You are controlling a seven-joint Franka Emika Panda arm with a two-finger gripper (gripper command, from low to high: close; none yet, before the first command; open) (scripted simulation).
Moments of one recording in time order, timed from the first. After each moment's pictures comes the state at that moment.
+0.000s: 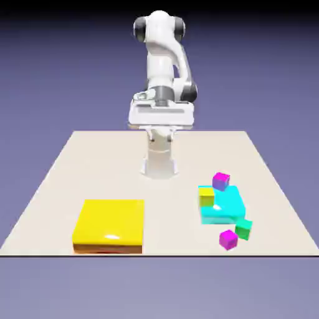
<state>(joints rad) 0.05 -0.53 -0.01 -2.79 -0.01 3.02 0.69</state>
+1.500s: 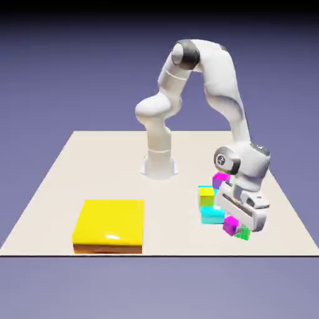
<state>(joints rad) 0.84 0.37 -0.32 -2.25 -0.21 2.56 -0.48</state>
